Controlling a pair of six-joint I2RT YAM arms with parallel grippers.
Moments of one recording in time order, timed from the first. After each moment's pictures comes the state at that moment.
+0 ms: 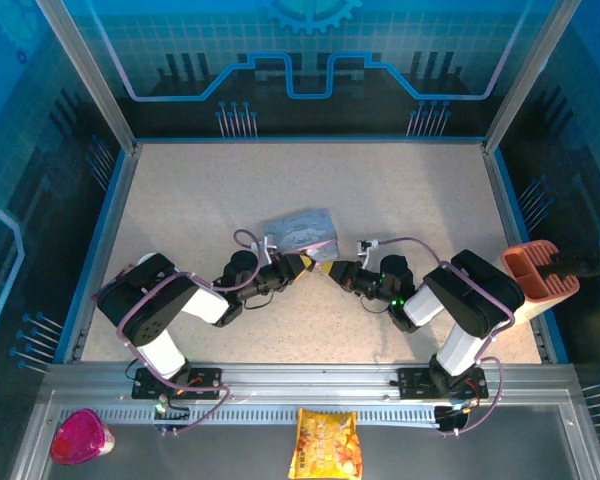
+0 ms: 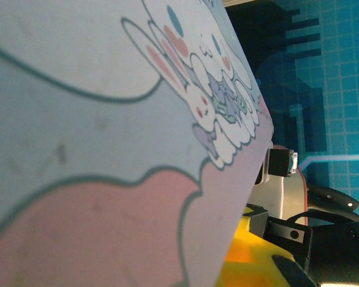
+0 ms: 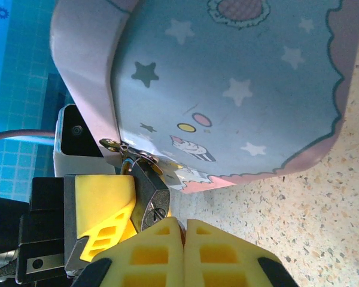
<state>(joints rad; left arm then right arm) -0.63 1.68 0.37 1.08 0.34 -1.30 0.55 1.70 0.26 1.22 -0.48 1.18</state>
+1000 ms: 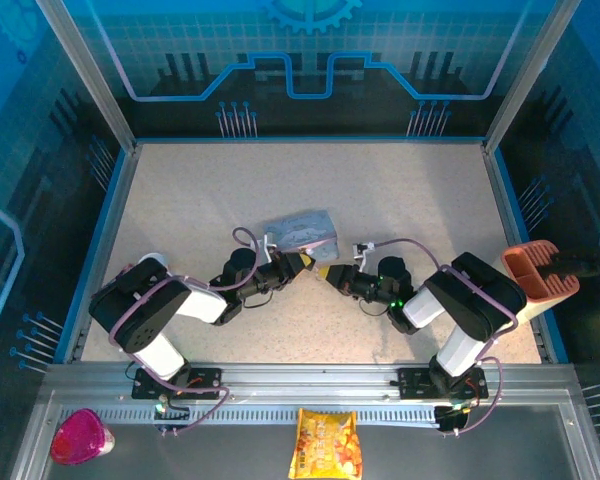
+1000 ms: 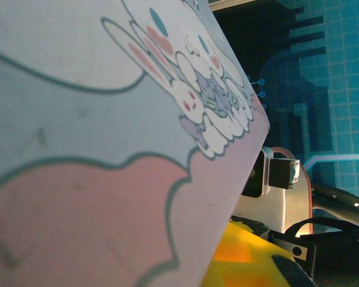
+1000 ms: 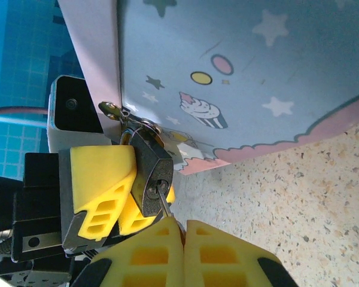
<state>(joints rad) -0.63 1.62 0.38 0.99 0.33 -1.27 0.58 1.67 0.25 1.18 -0.51 1.18</state>
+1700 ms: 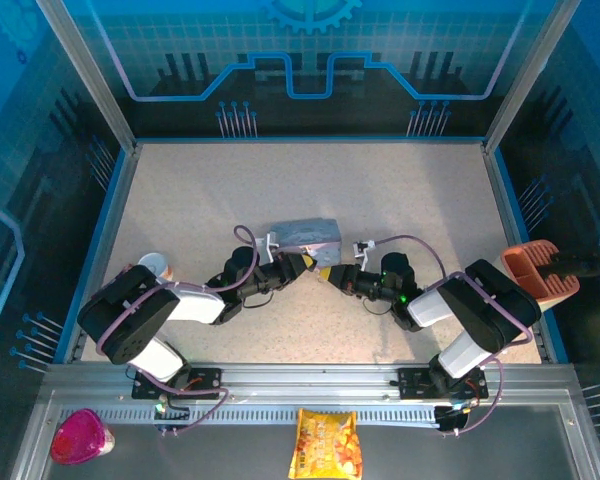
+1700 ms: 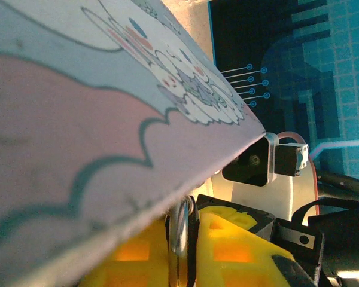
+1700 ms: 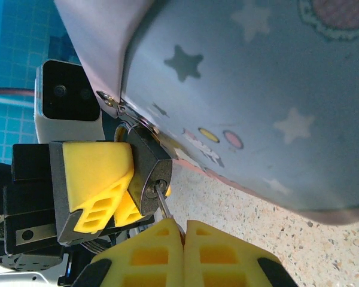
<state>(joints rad) -0.65 1.55 0.40 0.87 0.33 -1.21 0.55 1.59 0.26 1.06 -0.59 1.12</state>
